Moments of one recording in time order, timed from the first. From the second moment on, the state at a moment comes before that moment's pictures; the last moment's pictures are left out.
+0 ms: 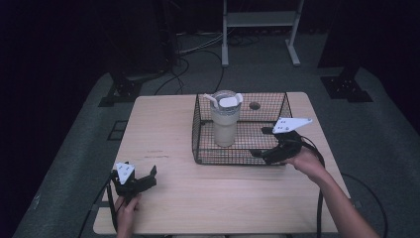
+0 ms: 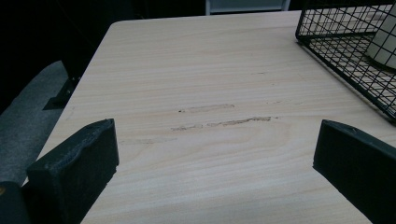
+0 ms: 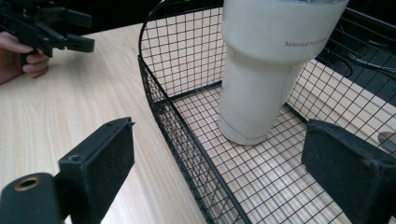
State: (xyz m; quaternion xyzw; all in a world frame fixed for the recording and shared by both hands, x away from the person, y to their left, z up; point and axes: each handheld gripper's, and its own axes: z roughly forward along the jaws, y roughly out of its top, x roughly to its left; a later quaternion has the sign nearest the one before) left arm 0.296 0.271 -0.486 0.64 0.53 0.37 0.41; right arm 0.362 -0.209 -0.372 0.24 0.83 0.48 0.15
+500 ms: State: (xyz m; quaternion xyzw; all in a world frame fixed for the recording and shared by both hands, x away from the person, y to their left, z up) left arm 0.296 0.271 -0.486 0.64 0.53 0.37 0.41; right arm 0.344 -0.221 -0.391 0.24 0.83 0.48 0.14
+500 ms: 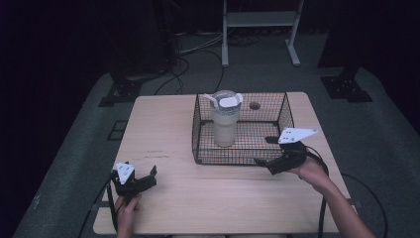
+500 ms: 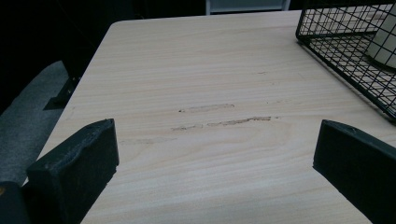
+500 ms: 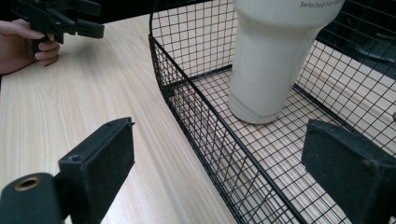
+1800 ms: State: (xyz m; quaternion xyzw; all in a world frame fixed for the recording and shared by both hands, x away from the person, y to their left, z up) left arm 0.296 0.270 -0.486 0.64 0.53 0.37 0.41; right arm 0.298 -0.261 -0.441 0.27 0.81 0.50 0.13
